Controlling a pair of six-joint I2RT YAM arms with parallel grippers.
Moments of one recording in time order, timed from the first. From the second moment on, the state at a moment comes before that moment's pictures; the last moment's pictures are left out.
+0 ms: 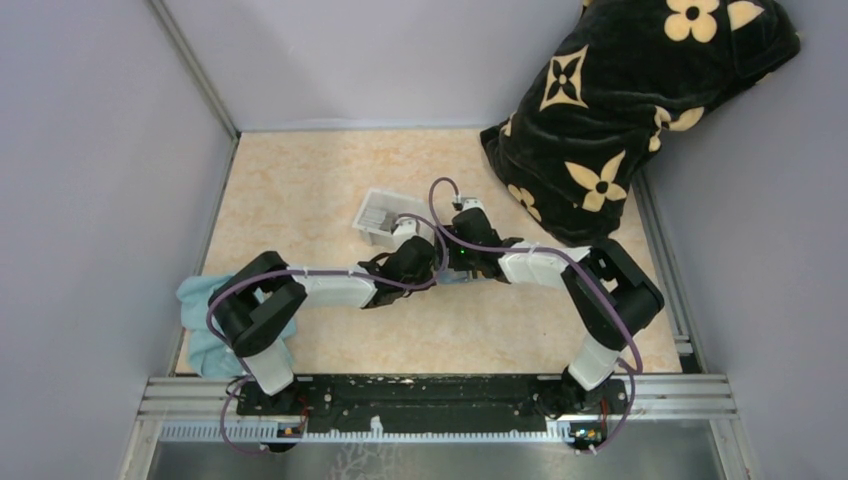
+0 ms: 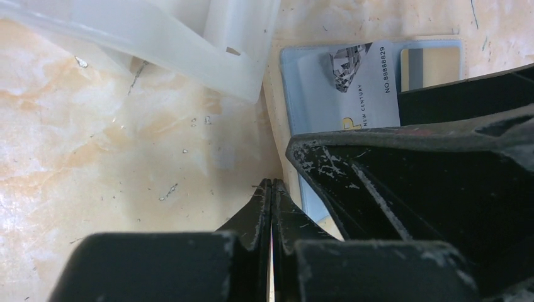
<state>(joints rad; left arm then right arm) -0.92 1.73 0.83 0.10 -0.35 -0.86 0.67 1.67 0.84 0.04 0.05 0.53</state>
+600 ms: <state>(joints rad) -0.92 1.67 0.76 0.08 -0.36 -0.89 0.77 1.77 0.97 -0.13 0.28 0.53</state>
